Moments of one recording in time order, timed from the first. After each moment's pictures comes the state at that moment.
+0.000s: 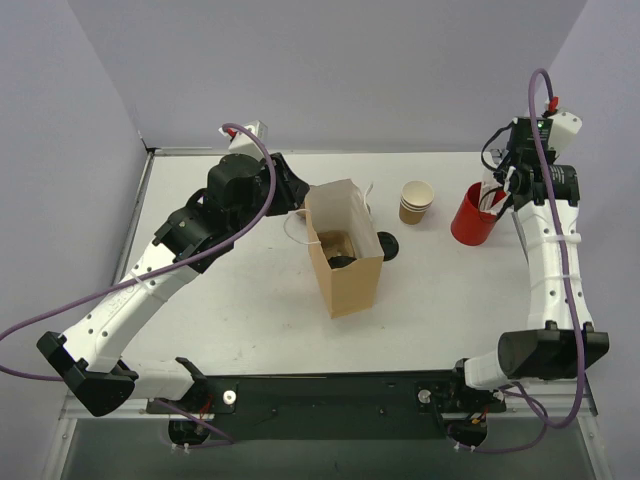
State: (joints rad) left arm -0.74 1.29 1.54 -0.55 -0.26 -0.67; right arm -0.05 1.47 1.68 -0.87 0.49 0.41
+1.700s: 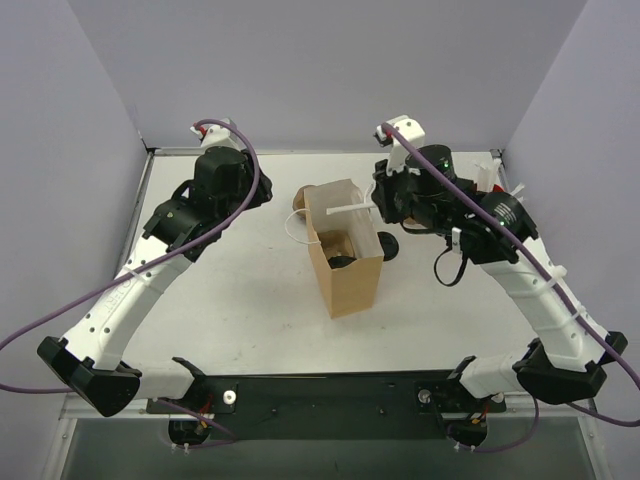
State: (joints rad) left arm -0.59 1.30 1.54 -0.67 -0.38 -0.64; right arm 0.77 1.32 1.83 -0.96 0.26 0.14
